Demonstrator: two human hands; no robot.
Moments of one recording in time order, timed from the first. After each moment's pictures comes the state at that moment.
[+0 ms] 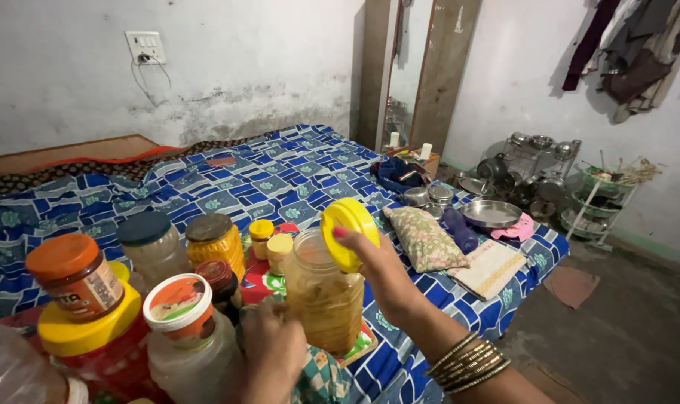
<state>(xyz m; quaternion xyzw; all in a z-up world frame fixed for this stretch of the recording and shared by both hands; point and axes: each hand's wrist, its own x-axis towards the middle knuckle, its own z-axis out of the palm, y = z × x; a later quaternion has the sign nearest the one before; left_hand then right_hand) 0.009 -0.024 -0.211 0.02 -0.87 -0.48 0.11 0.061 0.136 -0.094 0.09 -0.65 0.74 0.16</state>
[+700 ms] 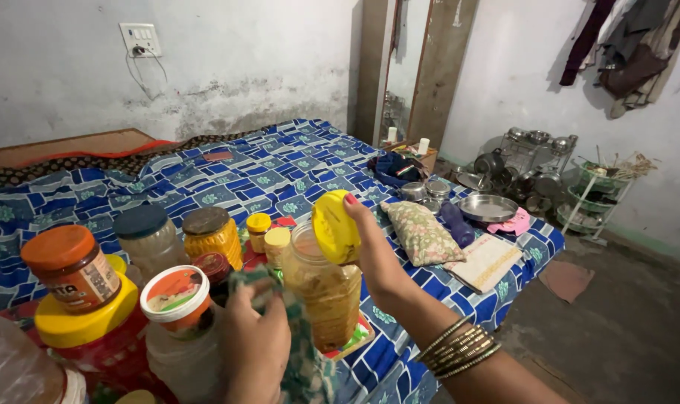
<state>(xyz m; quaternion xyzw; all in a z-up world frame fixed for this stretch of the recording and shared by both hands) 0.044 -0.042 -0.149 0.02 -0.83 -0.53 0.17 0.046 0.130 -0.088 0.02 -0.60 0.79 0.13</state>
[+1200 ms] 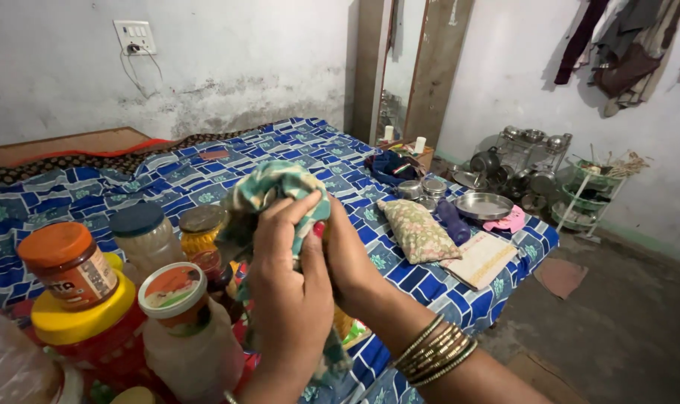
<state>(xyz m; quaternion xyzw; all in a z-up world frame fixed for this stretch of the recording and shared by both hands) 0.095 -0.015 -0.057 -0.30 -0.65 -0.57 0.39 0.052 0.088 -0.072 0.12 -0.51 0.85 0.05</state>
